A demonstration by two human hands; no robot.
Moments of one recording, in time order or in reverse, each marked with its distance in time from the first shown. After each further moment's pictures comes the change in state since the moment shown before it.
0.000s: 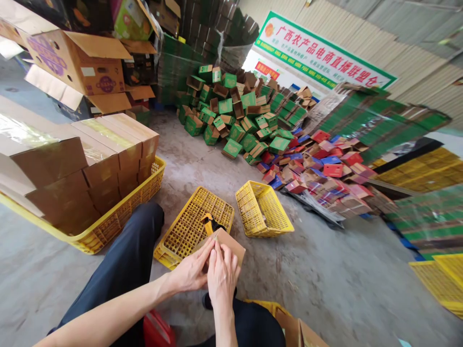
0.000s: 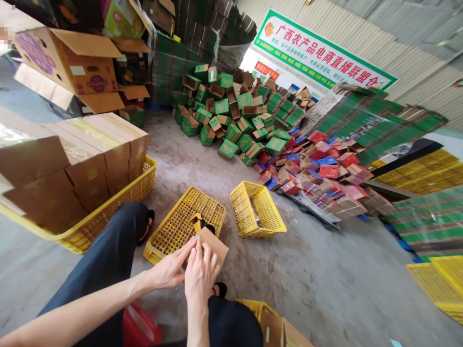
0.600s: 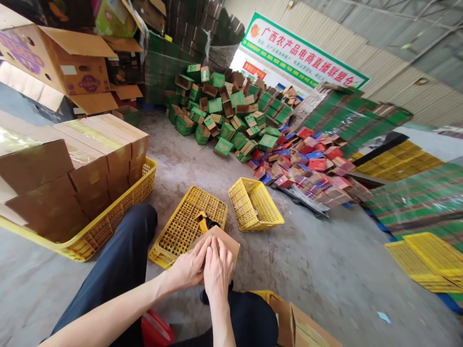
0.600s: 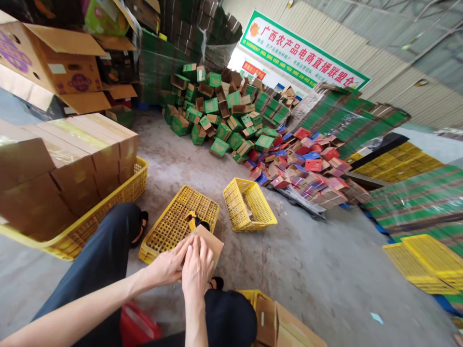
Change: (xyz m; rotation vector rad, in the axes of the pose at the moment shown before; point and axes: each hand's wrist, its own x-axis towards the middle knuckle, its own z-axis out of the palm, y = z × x) left_hand 0.003 0.011 0.001 0.176 -0.160 -0.128; right_hand -0.008 0.002 0.006 0.048 0.038 0.038
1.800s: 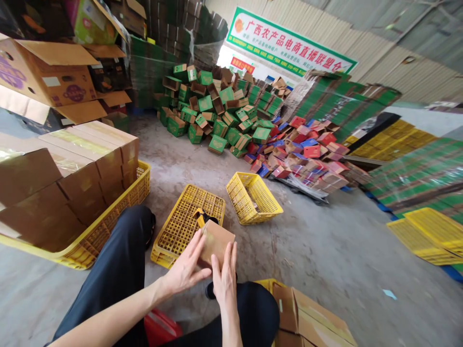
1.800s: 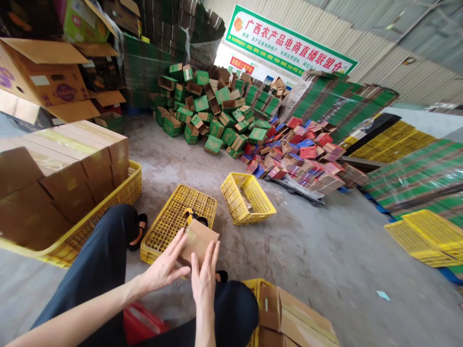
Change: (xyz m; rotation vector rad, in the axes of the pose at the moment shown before) left_hand -0.020 -0.005 0.019 -0.072 0.138 0.083; right_hand -0.057 0.059 0.023 0.418 -0.003 0.252
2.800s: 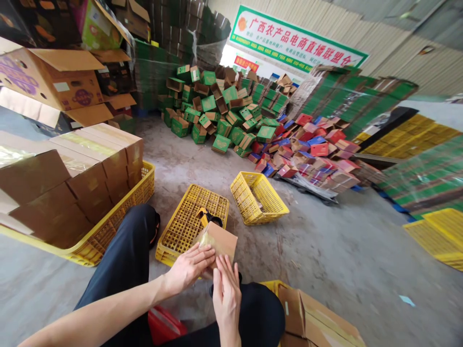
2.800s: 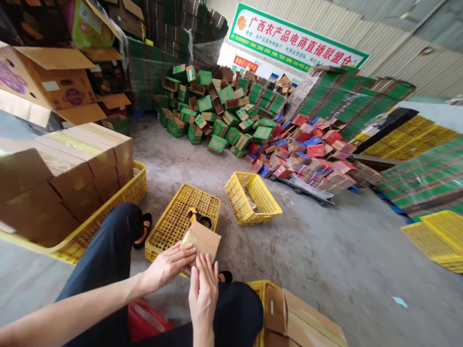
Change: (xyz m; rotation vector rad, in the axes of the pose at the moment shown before) left_hand 0.003 0.012 -0.020 0.271 -0.130 0.238; right_hand -0.028 -0.019 -0.020 -0.050 0.036 -0.340
